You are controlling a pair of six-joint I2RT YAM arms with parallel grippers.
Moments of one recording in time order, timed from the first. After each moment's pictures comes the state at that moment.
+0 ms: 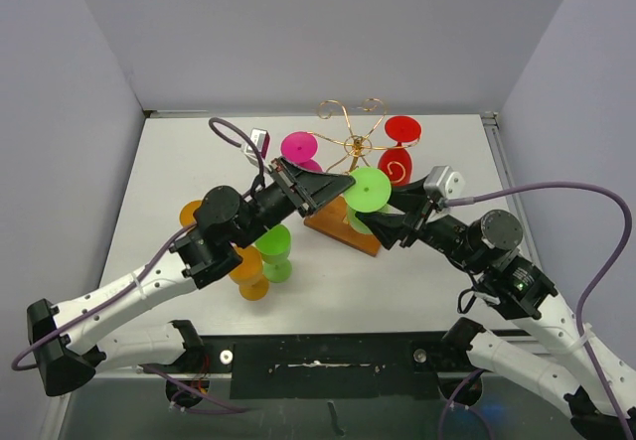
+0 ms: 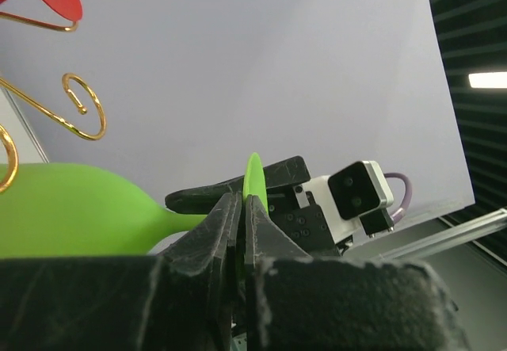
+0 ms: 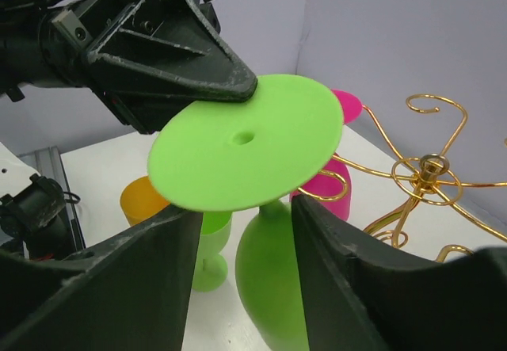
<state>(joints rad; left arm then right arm) -0.98 1.09 1.01 0.35 -0.01 -1.30 0.77 0.69 0.93 -0.10 -0.25 0.00</state>
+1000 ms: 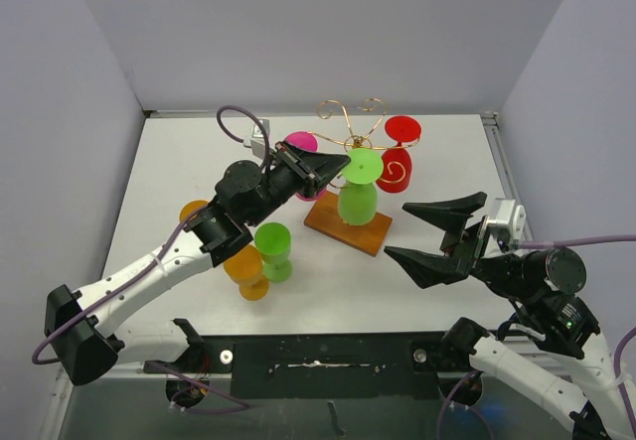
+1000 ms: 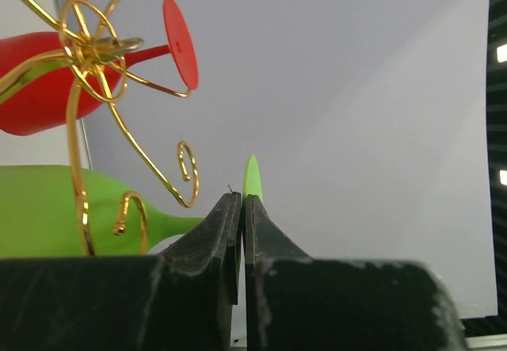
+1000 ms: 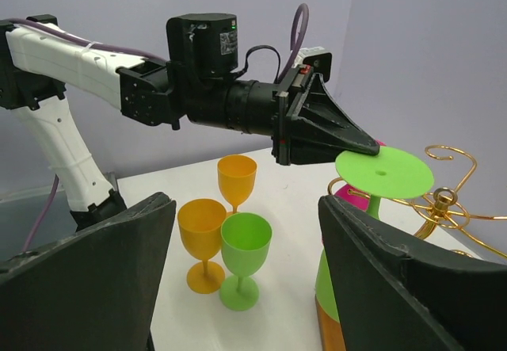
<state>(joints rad) -0.86 1.21 1.08 0.23 -0.06 -1.45 0.77 0.48 0.96 -0.18 -0.35 0.06</state>
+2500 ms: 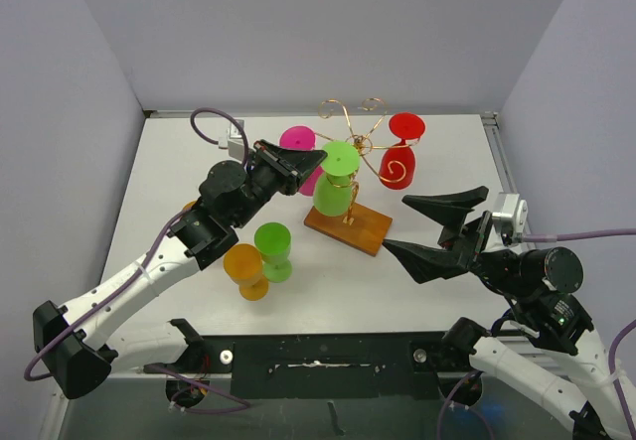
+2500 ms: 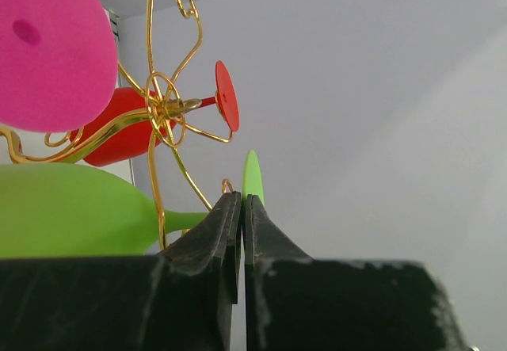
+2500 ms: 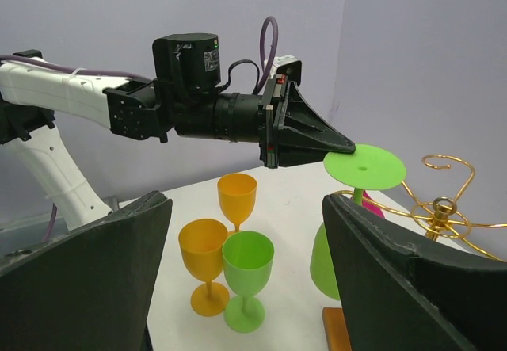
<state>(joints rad) -0.78 1.14 1.05 0.13 -0.13 -1.38 0.77 0.49 0.93 -0.09 -0.32 0.12</state>
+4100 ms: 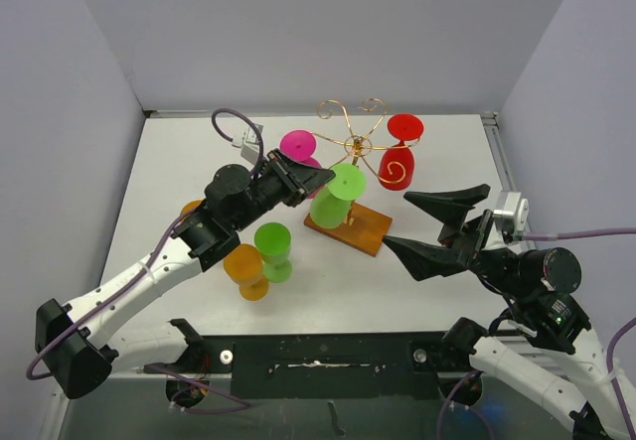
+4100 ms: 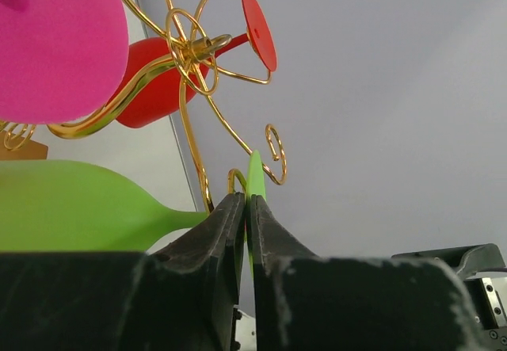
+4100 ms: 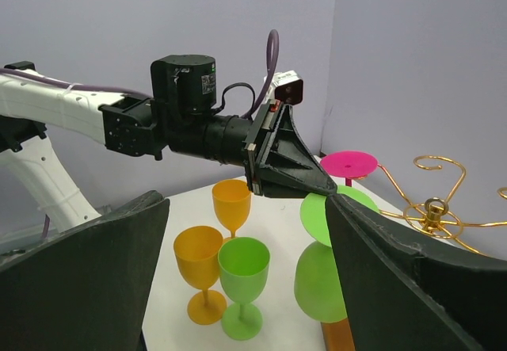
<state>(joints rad) -0.78 1.14 1.00 0.12 0.03 -1.22 0.77 0.49 0.92 -0.05 -0.29 0.13</state>
